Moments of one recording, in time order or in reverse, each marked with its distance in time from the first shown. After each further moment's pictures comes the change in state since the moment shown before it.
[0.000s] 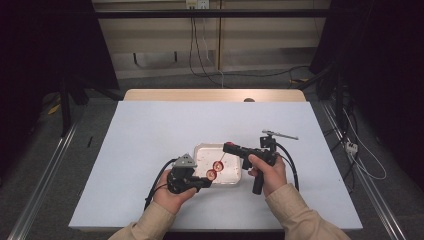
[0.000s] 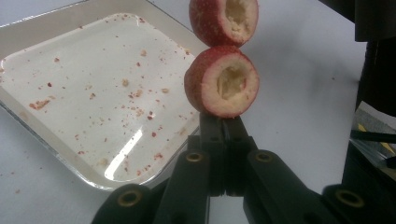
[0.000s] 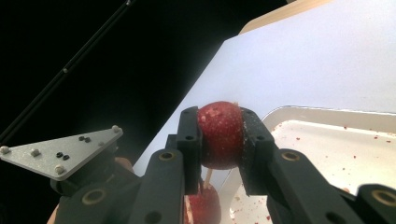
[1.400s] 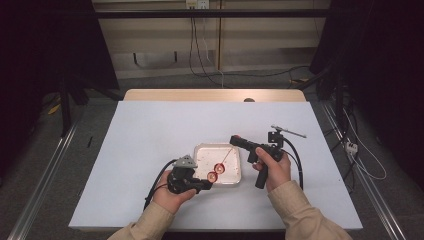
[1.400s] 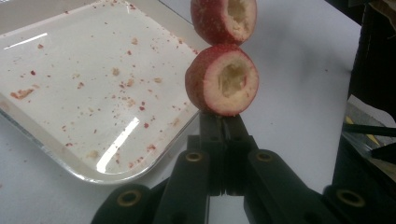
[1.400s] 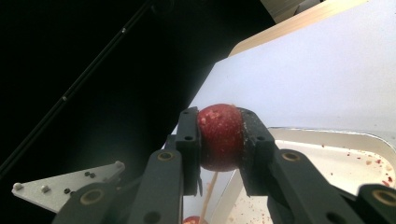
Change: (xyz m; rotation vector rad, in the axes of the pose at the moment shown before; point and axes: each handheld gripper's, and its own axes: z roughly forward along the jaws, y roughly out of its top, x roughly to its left) left arm 0.003 -0.003 0.002 0.028 -0.031 -0.015; right arm -0.010 0.013 -0.011 -0.084 -0.022 0.052
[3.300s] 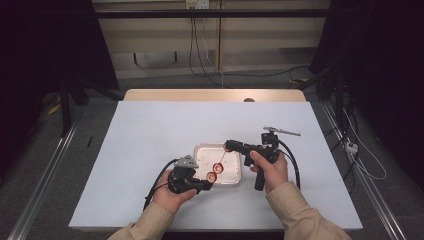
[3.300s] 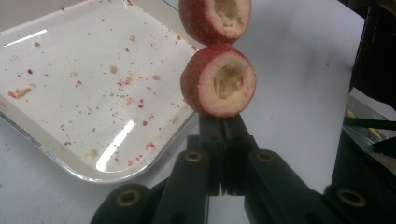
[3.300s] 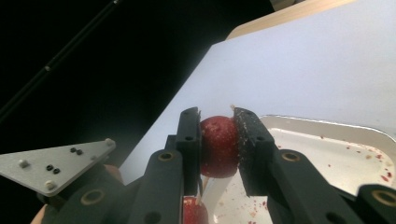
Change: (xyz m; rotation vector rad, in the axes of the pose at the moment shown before) left arm -0.002 0.002 0.001 0.019 -0.001 0.011; right arm 0.010 -0.004 0.008 0.081 -0.032 -0.090
